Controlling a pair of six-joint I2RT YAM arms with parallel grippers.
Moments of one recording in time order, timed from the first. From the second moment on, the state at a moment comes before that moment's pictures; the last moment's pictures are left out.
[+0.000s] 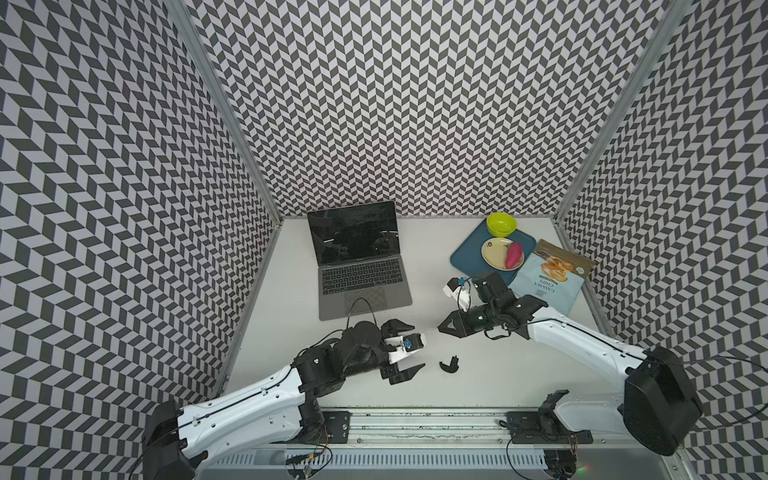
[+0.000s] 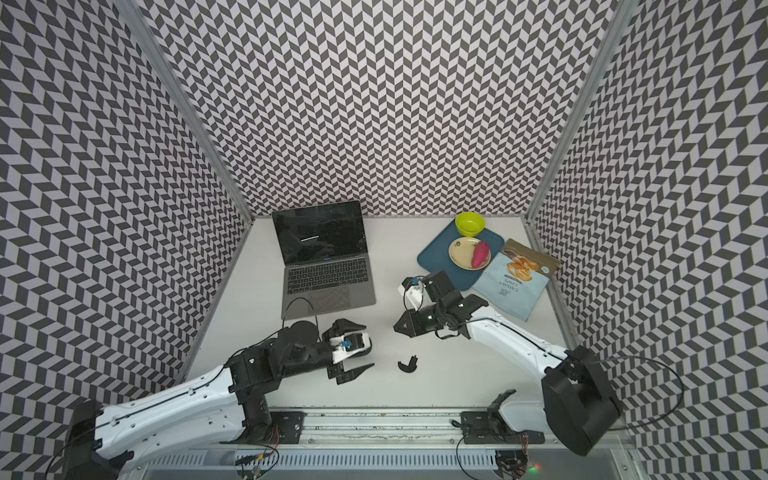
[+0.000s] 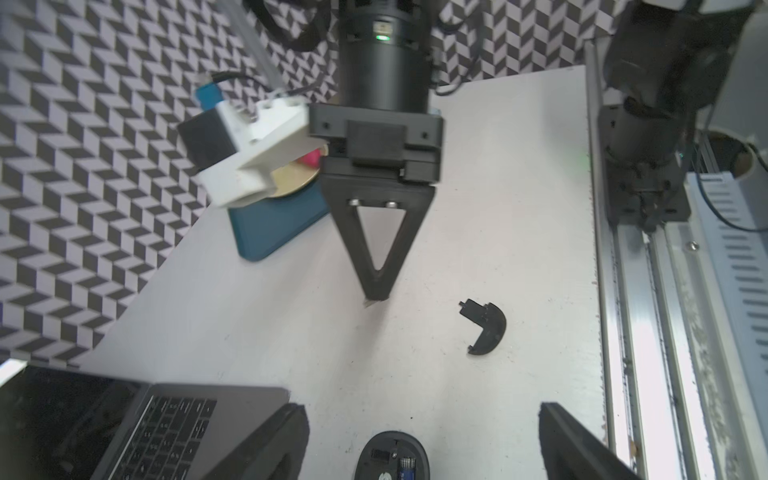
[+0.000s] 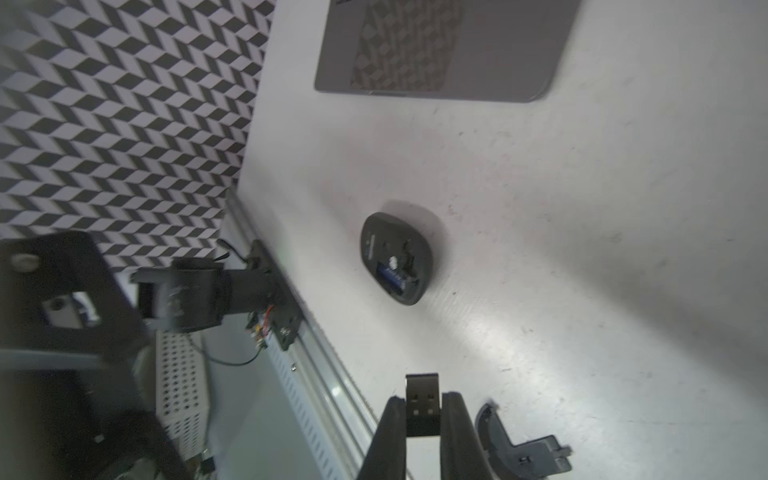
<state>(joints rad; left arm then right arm) -1.07 0.82 0.55 -0.21 0.06 0.43 0.60 1.32 0.84 -0.47 -0.67 0.35</state>
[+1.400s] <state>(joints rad) -1.14 1.04 0.60 -0.11 0.05 0.70 0.63 1.35 0.87 -0.62 -1.07 0.20</state>
